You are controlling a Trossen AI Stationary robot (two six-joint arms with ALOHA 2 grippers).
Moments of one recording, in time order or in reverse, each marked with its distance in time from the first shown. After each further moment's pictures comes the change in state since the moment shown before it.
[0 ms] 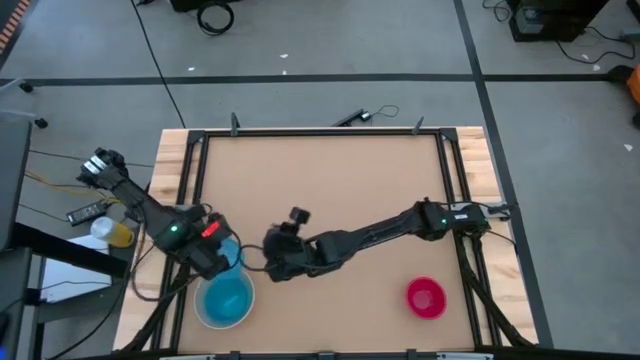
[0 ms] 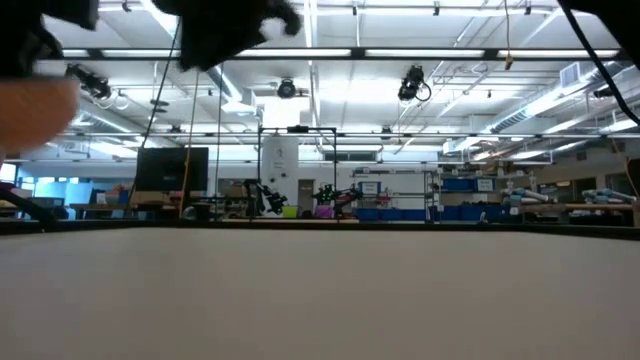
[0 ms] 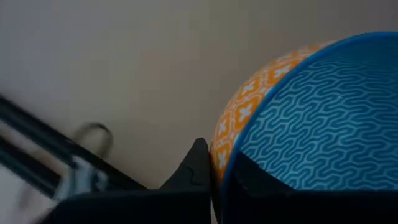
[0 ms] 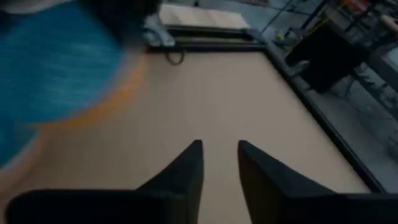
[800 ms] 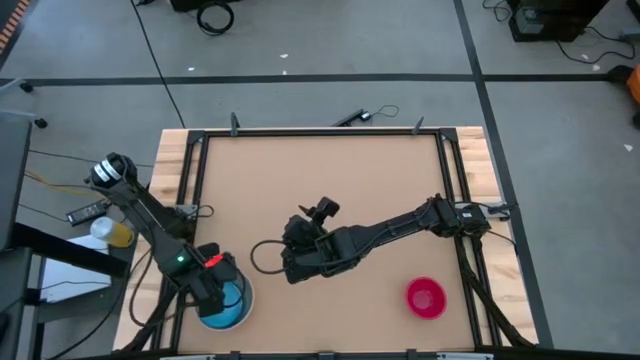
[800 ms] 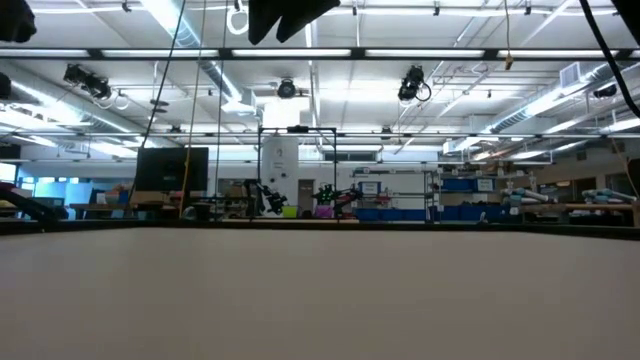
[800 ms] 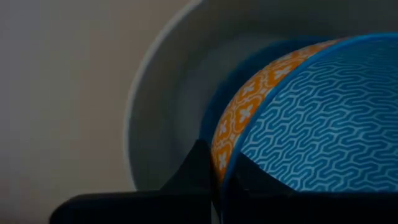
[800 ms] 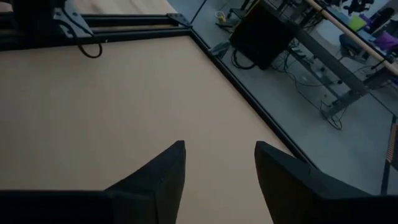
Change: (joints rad) left arm -0.200 0.151 -0.090 0.447 0.282 0.074; right arm 0.037 -0.113 -0.001 -0.385 0.191 0.294
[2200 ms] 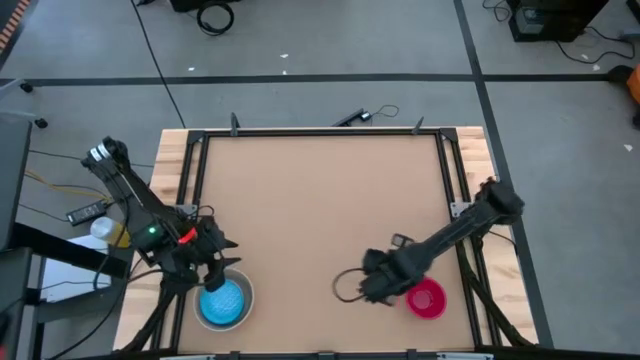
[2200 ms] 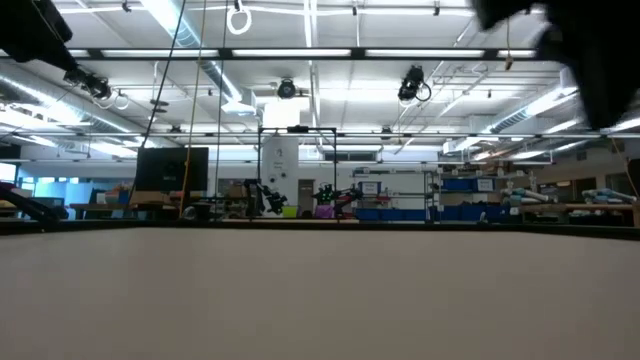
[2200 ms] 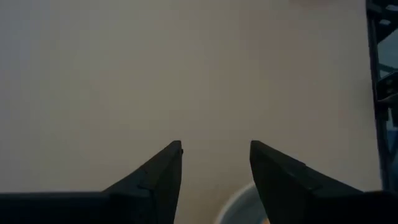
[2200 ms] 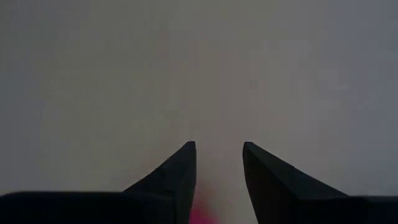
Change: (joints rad) left arm -0.044 -0.302 -0.024 -0.010 -0.617 -0.038; right arm 0.216 -0.460 -0.829 -0.167 -0.904 0.380
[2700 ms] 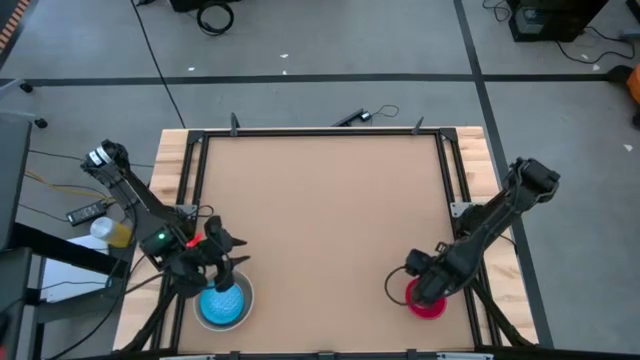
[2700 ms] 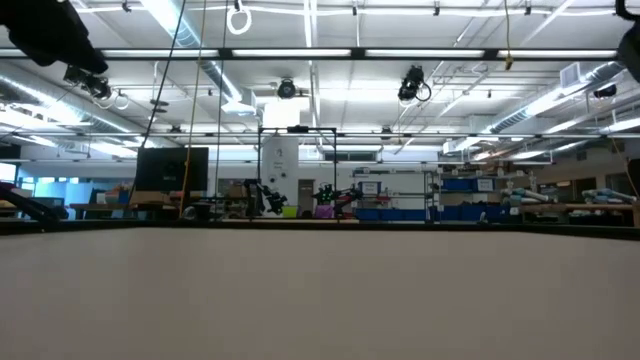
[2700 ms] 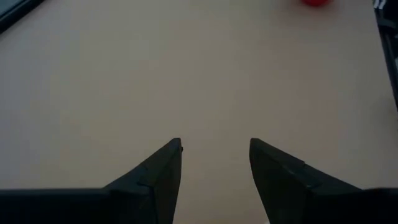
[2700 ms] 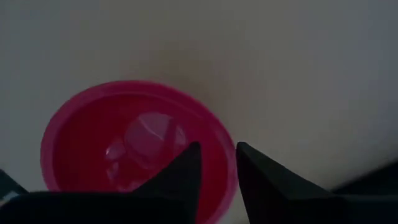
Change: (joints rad) left arm 0.031 0.057 -0.041 0.144 -0.121 0.118; right arm 0.228 -0.367 -0.532 0.267 -0.160 0.428
